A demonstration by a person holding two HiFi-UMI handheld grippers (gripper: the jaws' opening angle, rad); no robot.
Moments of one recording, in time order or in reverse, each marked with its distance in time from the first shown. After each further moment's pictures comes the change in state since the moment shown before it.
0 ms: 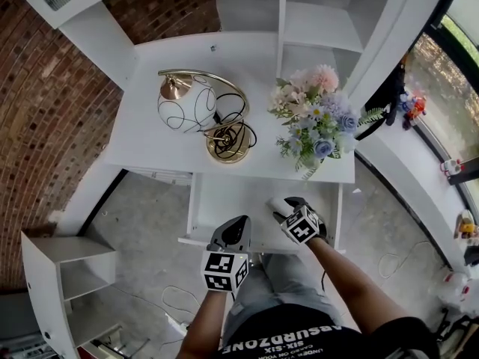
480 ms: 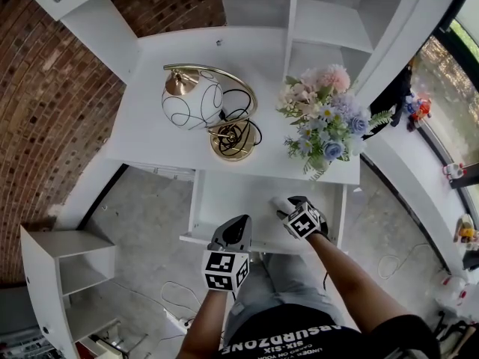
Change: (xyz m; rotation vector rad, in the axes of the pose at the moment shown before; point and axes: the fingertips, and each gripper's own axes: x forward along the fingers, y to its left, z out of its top) left arm 0.002 0.013 -0.007 -0.024 0.012 0.019; right arm 0.029 -0.006 -0.018 0.024 0.081 0.029
